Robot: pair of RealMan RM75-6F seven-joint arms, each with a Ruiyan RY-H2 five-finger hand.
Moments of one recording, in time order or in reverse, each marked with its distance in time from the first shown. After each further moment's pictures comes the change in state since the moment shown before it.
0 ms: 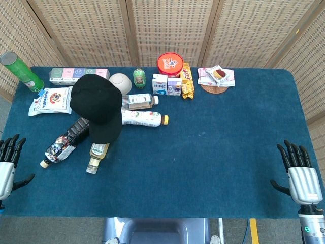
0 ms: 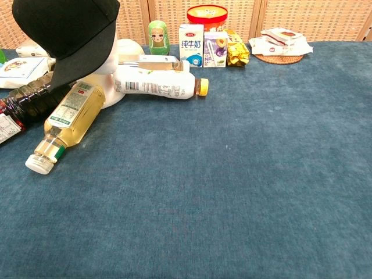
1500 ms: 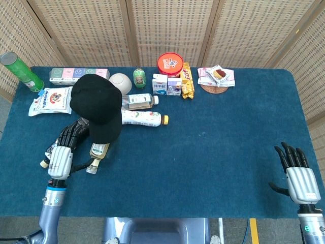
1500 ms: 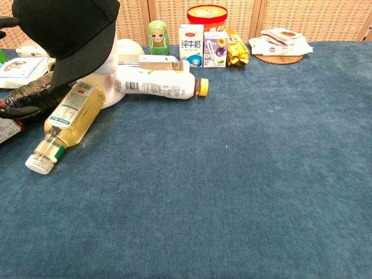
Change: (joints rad) left arm -0.201 -0.490 -0.111 0.179 0.019 -0.041 -0.131; right arm 0.010 0.024 -0.011 -0.031 0.030 -0.064 0.020
